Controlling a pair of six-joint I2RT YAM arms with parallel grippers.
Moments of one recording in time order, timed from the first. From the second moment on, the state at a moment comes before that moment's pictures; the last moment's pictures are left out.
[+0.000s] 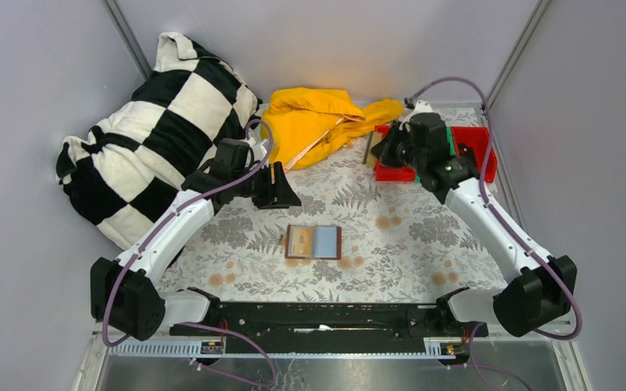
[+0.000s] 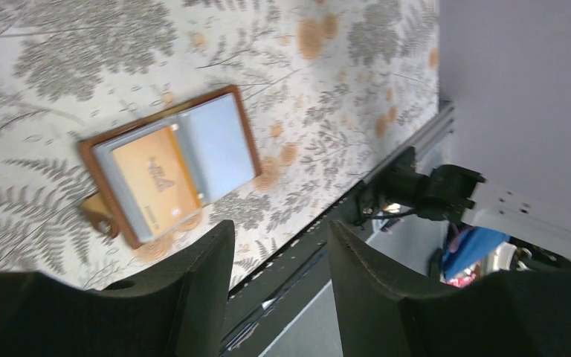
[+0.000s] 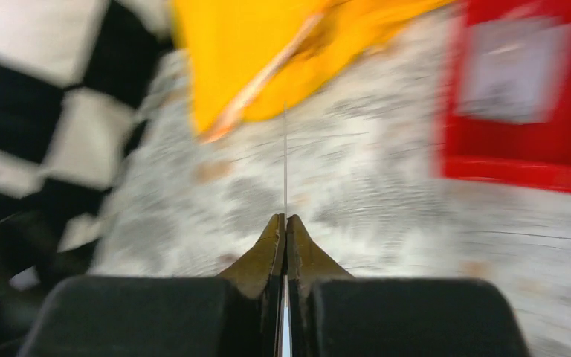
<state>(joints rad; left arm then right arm) -0.39 1.27 1.05 -0.55 0.64 -0.56 0.40 1.31 1.14 -0.27 -0.19 0.61</state>
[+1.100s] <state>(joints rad) -0.39 1.11 1.00 -0.71 0.38 -0.51 0.10 2.13 1.72 -0.65 0.58 -0.09</state>
